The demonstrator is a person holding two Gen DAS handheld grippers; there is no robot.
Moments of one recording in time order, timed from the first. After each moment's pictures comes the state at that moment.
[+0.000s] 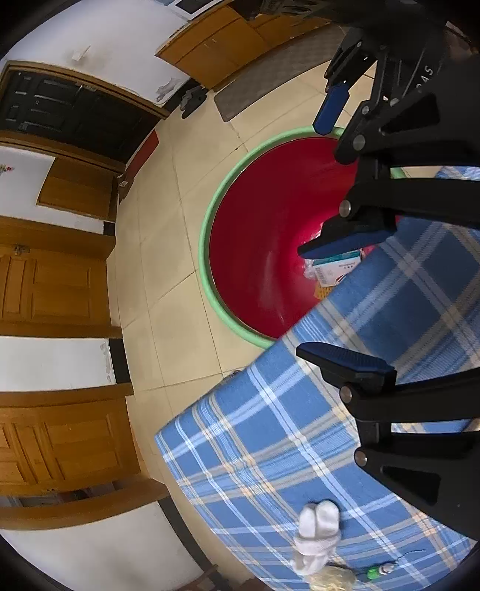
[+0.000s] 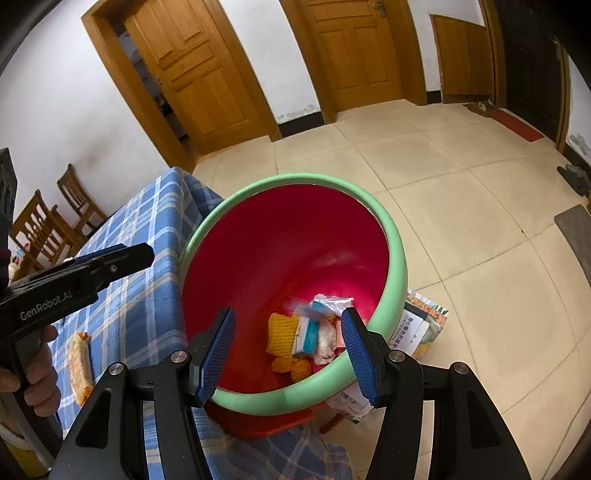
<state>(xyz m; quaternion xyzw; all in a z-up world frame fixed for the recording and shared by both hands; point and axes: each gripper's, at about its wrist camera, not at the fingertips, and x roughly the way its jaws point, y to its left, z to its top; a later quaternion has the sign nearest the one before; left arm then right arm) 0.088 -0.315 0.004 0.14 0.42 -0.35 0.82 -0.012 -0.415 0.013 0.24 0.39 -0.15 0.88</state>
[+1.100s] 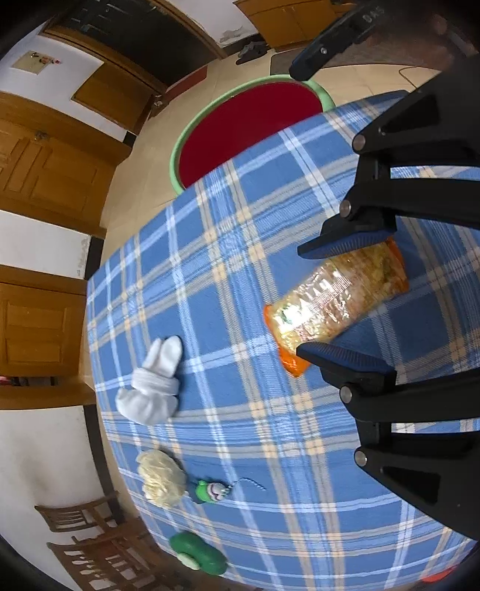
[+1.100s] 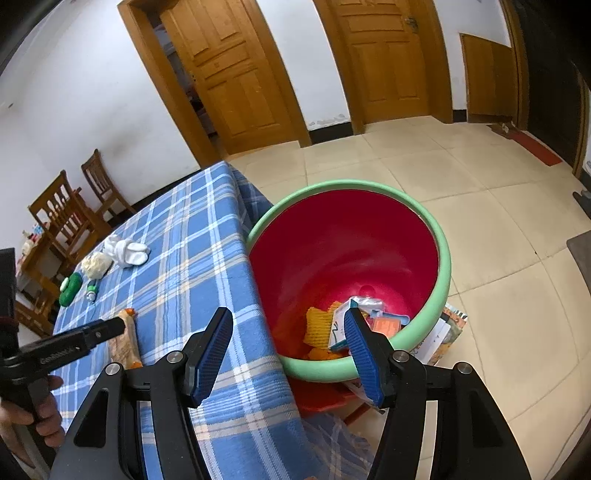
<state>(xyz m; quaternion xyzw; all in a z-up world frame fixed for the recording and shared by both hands) 0.069 -0.167 -0.016 0.04 0.50 -0.19 0.85 -0.019 -0.361 0.040 0.21 0.38 -0.10 0.90</state>
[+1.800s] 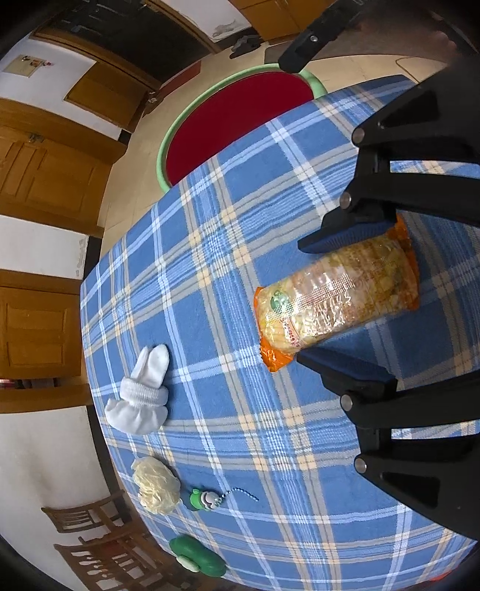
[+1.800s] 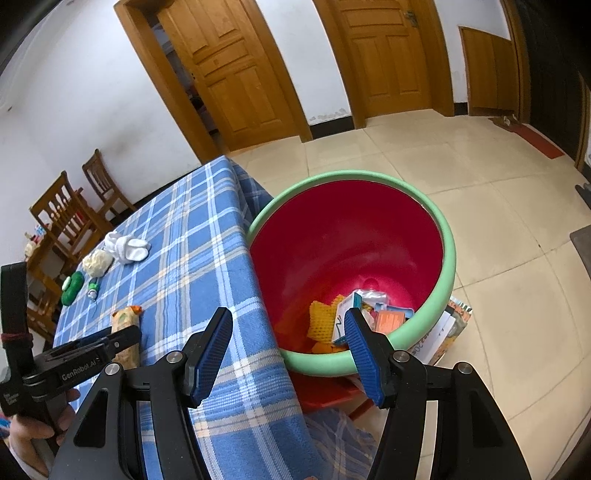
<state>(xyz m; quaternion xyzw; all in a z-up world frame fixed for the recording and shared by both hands) 0.060 -0.178 -0.031 0.06 0.49 -0.19 0.85 -0.018 -0.363 0.032 0.22 0.39 -0.10 0.89</state>
